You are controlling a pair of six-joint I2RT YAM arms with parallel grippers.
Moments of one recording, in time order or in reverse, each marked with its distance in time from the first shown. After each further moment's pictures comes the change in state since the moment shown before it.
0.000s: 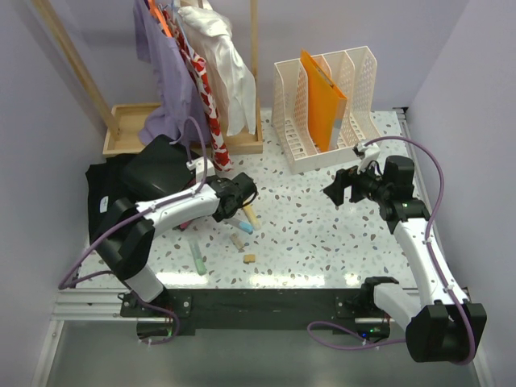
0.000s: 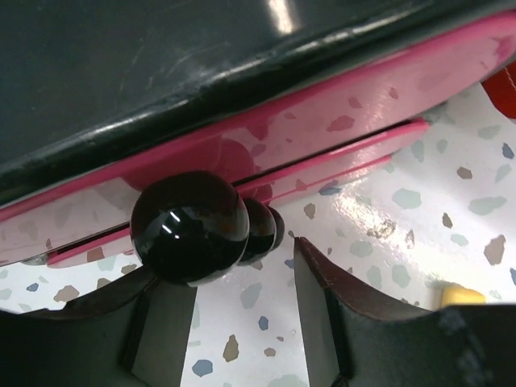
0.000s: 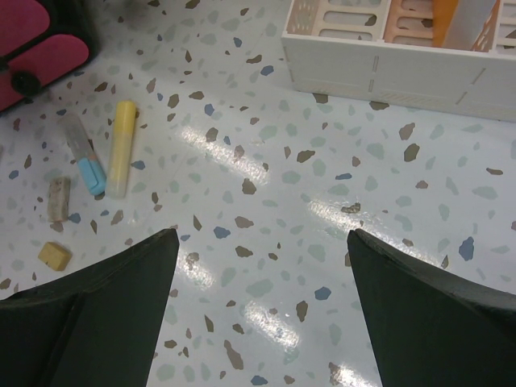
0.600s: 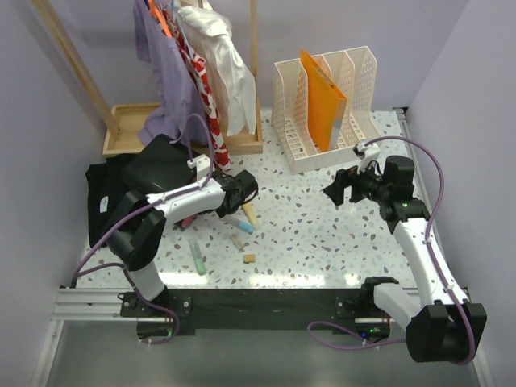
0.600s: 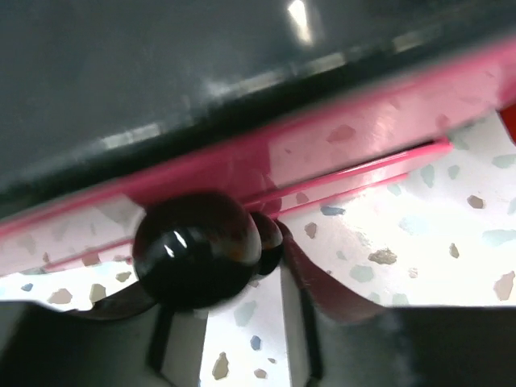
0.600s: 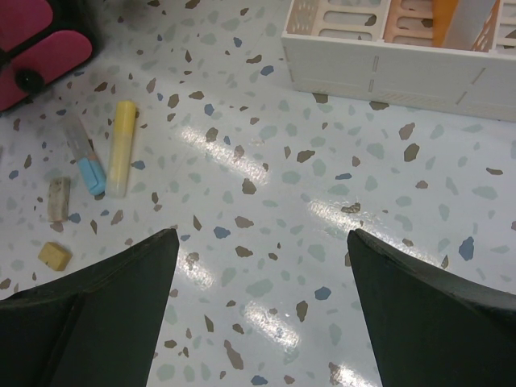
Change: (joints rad) left arm 0.028 0.092 0.063 -0.066 -0.037 -0.069; right arm 0.000 0.000 0.000 0.000 0.000 0.000
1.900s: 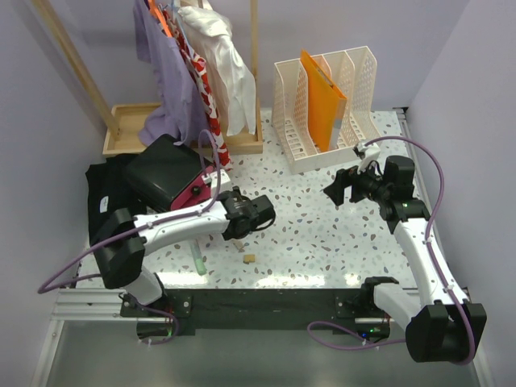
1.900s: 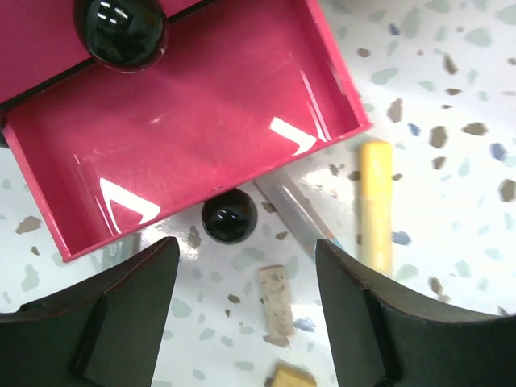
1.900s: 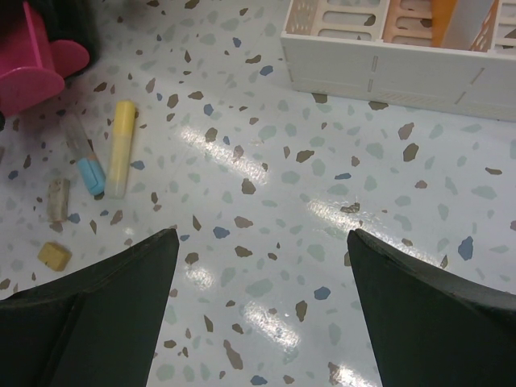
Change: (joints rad) left arm -0.290 -0.126 -0.001 -0.117 0.090 -0.134; right arm -0.002 0.000 0.000 0.000 0.000 -0.001
